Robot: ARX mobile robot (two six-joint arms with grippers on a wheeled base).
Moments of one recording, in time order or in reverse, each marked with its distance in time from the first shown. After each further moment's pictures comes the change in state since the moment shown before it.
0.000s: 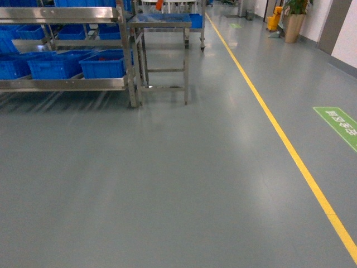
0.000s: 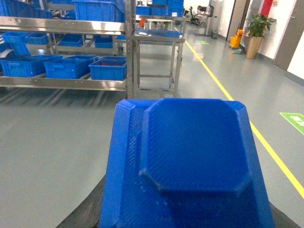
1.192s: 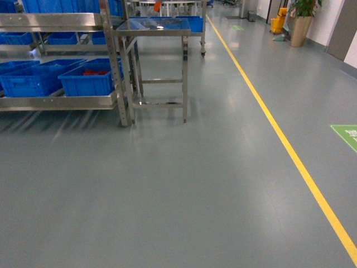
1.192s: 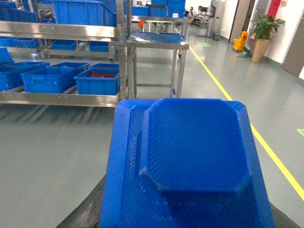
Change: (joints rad) left arm 0.000 0.000 0.000 0.001 0.001 0.000; right arm 0.000 0.000 0.000 -0.001 0.000 0.000
